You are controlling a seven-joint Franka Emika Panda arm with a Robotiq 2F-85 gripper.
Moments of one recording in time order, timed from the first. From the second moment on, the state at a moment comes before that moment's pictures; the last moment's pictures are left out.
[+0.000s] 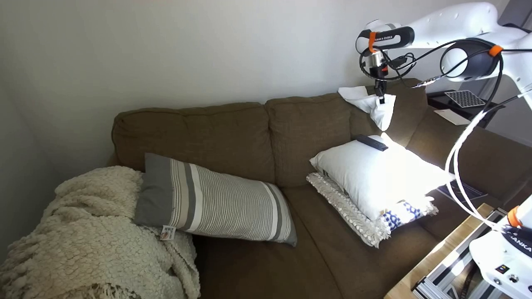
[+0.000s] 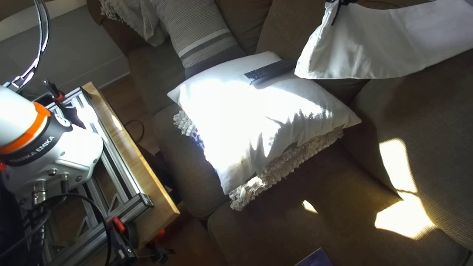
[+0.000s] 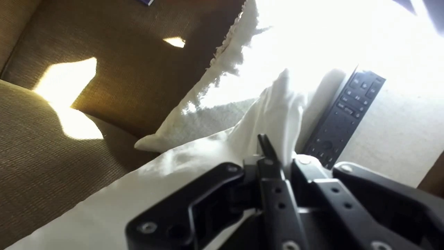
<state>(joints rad) -0.19 0.90 -0.21 -0.90 -0.13 1.45 -0.72</state>
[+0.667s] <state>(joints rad) -0.10 0.86 -0.21 -1.02 -0.18 1.42 -0.81</state>
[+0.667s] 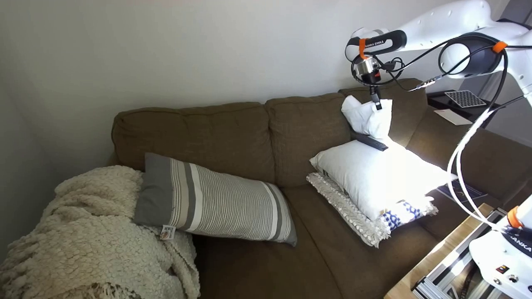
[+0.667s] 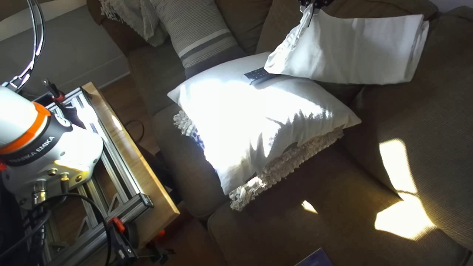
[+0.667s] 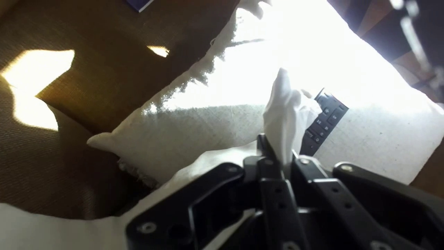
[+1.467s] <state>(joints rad) -0.04 0.81 -0.10 -1.08 -0.46 1.39 -1.05</state>
